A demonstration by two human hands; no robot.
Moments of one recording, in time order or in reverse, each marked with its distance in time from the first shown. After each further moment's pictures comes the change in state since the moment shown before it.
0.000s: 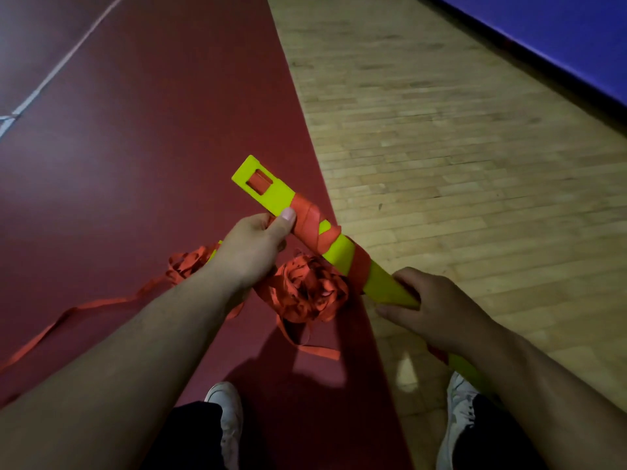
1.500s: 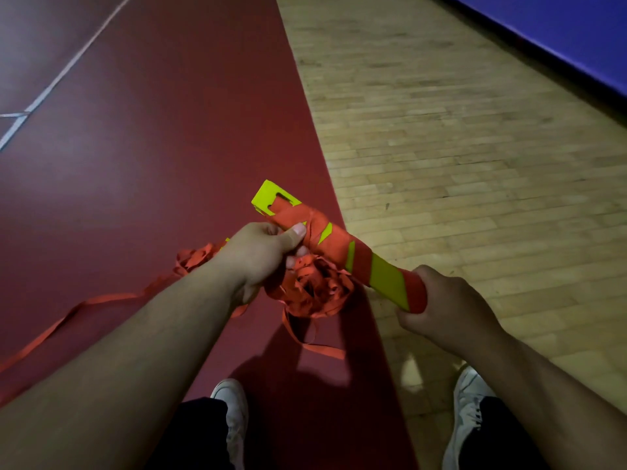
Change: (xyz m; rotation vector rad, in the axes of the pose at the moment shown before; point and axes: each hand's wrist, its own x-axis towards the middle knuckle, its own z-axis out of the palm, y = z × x) left_hand -0.005 0.002 -0.002 -0.125 -0.140 -0.194; right_hand 0.002 0.000 0.007 -0.220 0.151 0.090
